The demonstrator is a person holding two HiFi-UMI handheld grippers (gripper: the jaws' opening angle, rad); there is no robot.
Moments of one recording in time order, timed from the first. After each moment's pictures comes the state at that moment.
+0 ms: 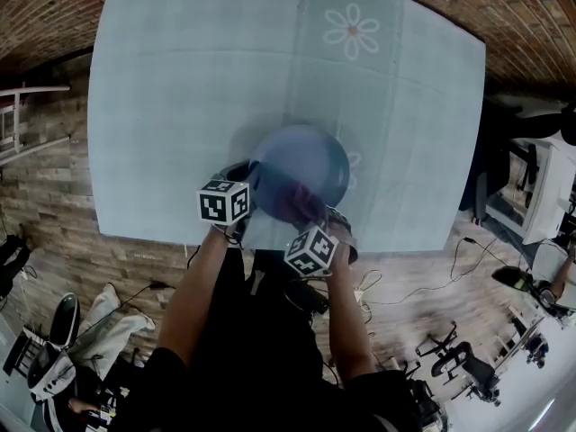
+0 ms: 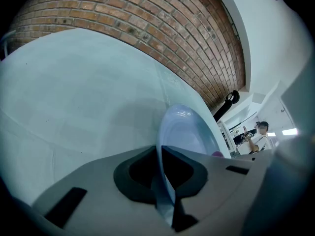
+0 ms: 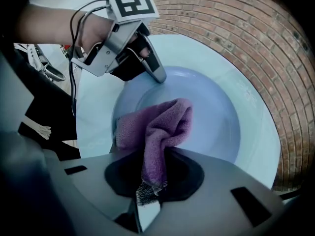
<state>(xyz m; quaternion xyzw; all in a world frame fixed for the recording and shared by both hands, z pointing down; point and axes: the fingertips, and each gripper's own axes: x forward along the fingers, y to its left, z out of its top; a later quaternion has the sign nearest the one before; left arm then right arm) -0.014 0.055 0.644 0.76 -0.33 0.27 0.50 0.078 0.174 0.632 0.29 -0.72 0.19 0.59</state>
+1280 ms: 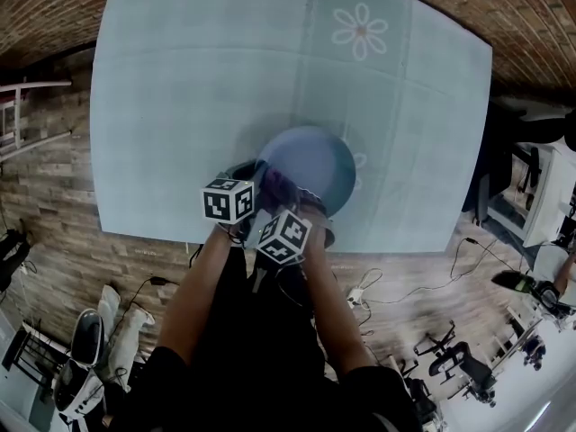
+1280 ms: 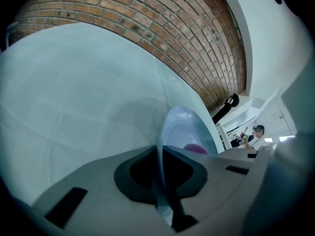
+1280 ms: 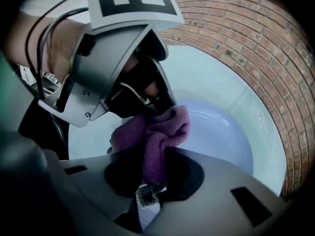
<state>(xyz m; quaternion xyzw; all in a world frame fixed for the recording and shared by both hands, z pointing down) -0.012 0.056 0.645 0.75 -0.33 0.25 0.52 0.000 0.121 0.637 0.28 -0.76 0.17 0.56</state>
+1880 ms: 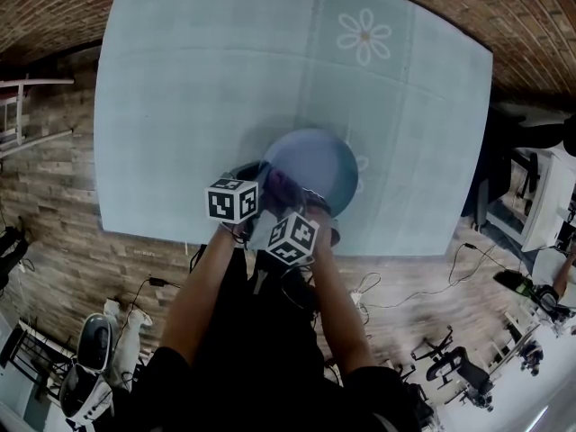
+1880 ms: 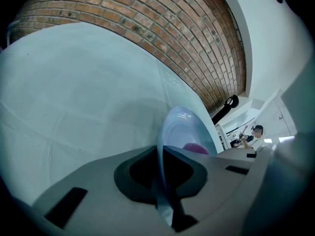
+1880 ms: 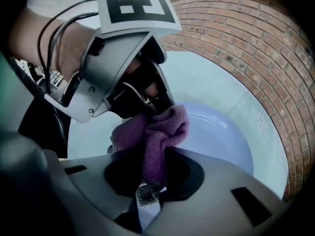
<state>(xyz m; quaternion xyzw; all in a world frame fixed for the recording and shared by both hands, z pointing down) -0.013 0.056 0.644 0.75 -0.33 0.25 0.52 0.001 0.120 0.634 0.28 -0.78 0.15 0.54</state>
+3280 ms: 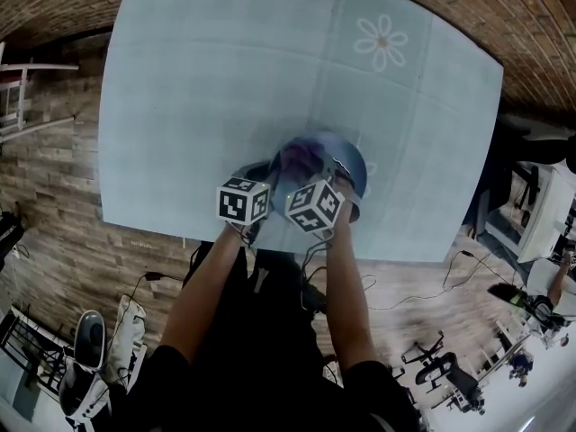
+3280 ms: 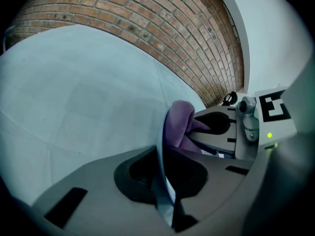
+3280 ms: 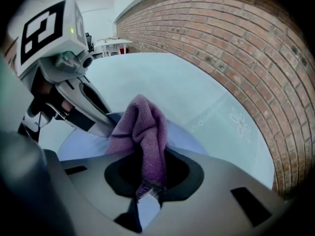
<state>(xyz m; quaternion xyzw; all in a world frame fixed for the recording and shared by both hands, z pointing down) -0.009 0.056 0.643 0.76 -0.32 0.26 0.51 0.046 0.029 0.630 0.35 -0.76 0.12 0.54</state>
